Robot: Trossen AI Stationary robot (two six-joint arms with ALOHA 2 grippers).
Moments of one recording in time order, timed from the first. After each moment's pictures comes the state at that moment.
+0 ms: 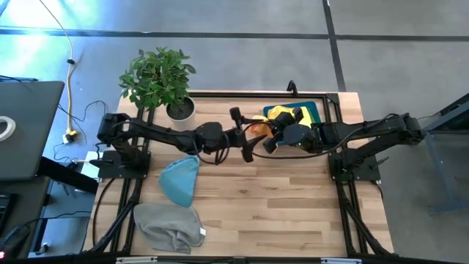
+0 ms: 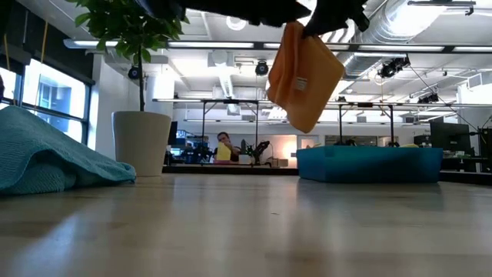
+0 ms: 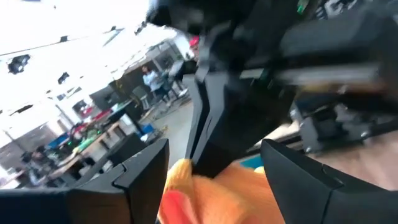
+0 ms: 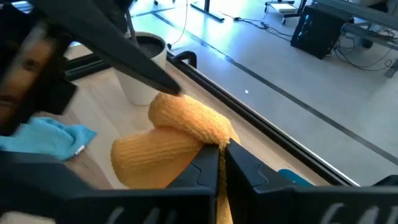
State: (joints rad) left arm 0.11 1.73 1.13 0.66 -0.34 0.59; right arm 0.10 1.25 1.09 -0.44 0.75 0.38
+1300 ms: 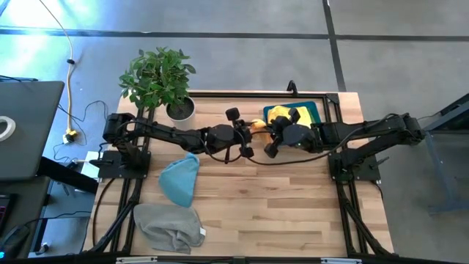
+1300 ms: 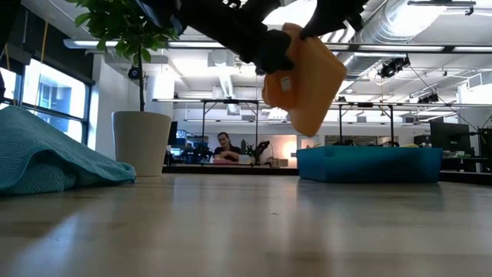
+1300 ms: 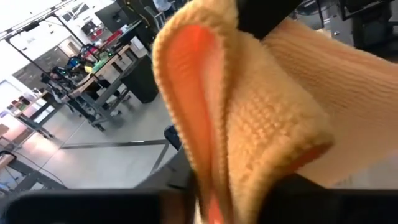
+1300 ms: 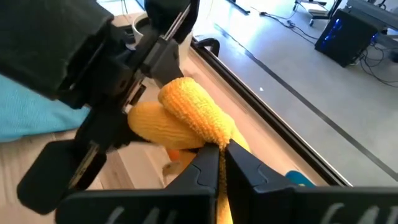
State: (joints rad) left arm 0.13 1.78 1.14 0.40 -0.56 0.45; right arm 0.11 1.25 1.09 -0.45 0.65 0.26
